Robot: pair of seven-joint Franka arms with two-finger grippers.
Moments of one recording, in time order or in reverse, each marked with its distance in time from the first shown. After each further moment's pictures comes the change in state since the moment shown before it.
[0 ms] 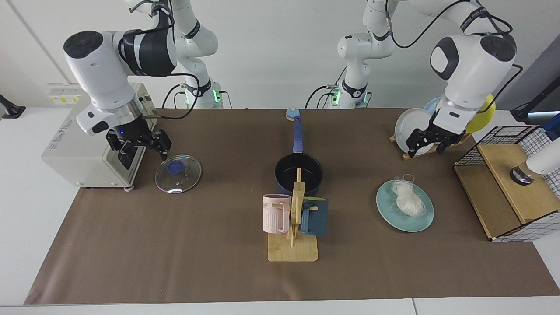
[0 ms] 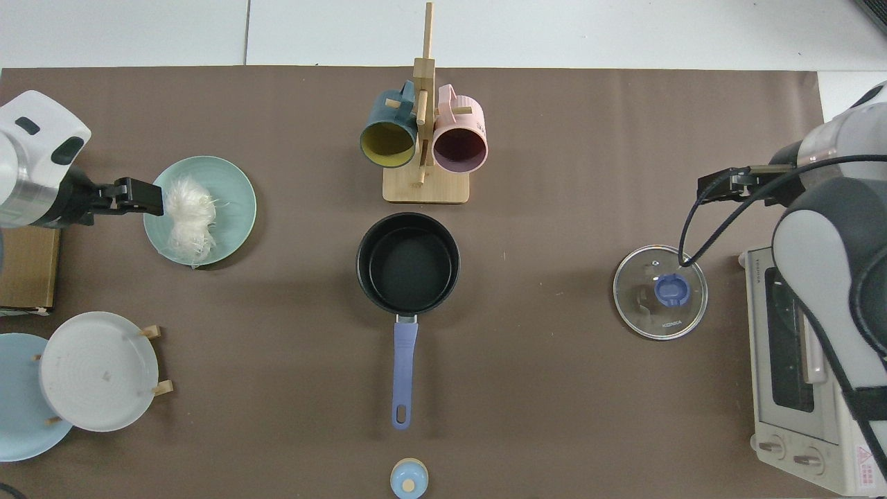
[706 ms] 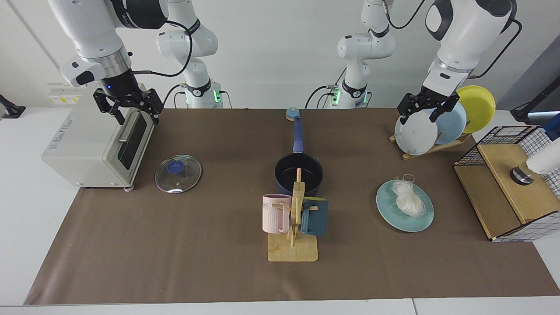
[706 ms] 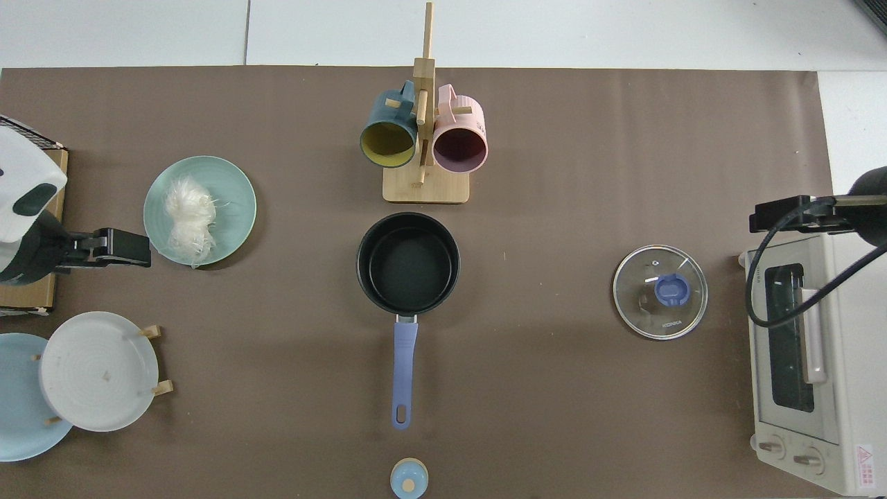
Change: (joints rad) left arm -0.014 -0.192 -0.032 -0.034 0.000 -0.222 0.012; right arm -0.005 -0.172 -0.002 0.016 -0.008 -0.169 0.001
